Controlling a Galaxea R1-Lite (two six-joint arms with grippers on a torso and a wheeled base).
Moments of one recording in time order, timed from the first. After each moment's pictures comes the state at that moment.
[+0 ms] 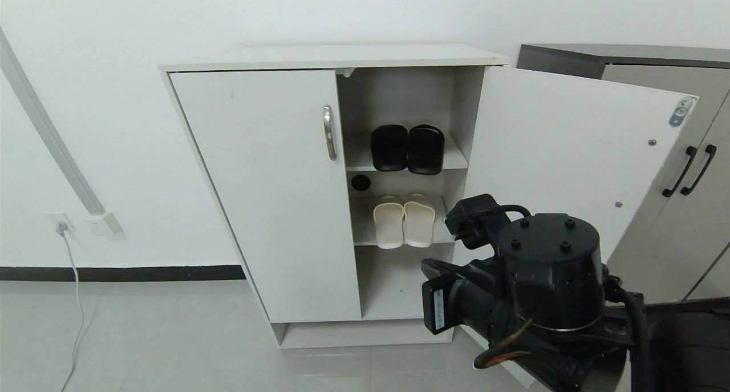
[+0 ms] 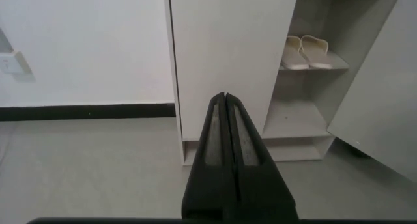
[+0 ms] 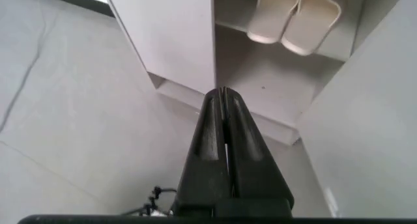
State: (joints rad) left arm 0.00 0.00 0.00 0.00 0.02 -0.01; right arm 0.99 1.72 -0.84 -0.60 -0.45 0.24
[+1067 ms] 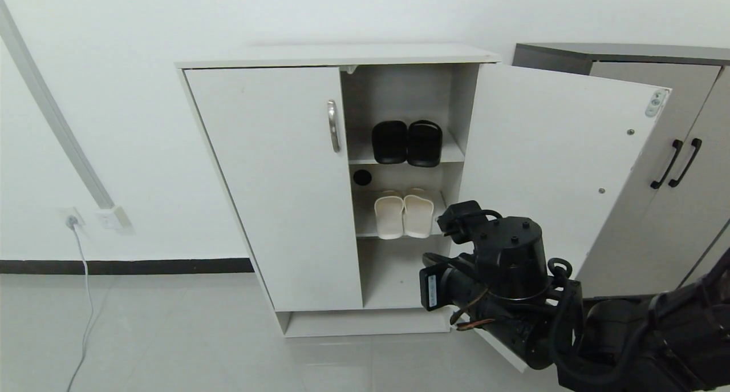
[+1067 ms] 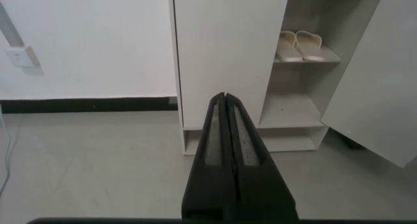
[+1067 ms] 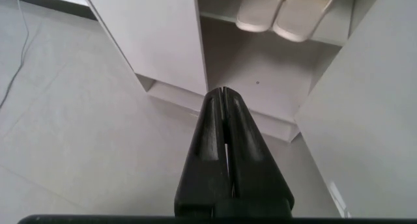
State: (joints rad) left arm 0.00 0.00 0.00 0.00 0.02 -0.01; right arm 0.87 1.89 -0.84 -0.75 -0.40 0.21
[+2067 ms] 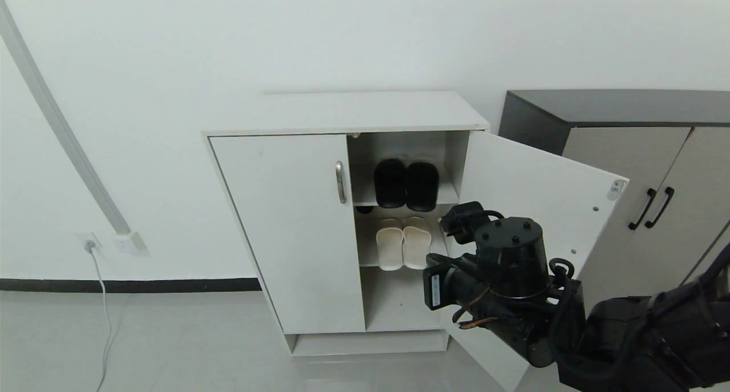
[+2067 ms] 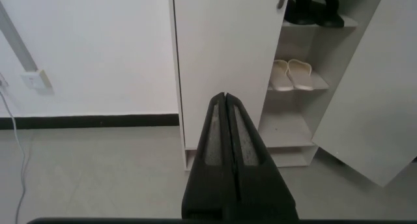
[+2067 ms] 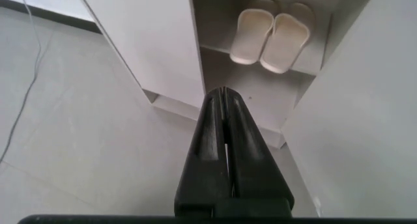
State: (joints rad) left arm 0.00 0.00 0.00 0.00 0.02 -0.01; right arm 0.86 1.89 -0.83 -0.75 -0.40 0.21
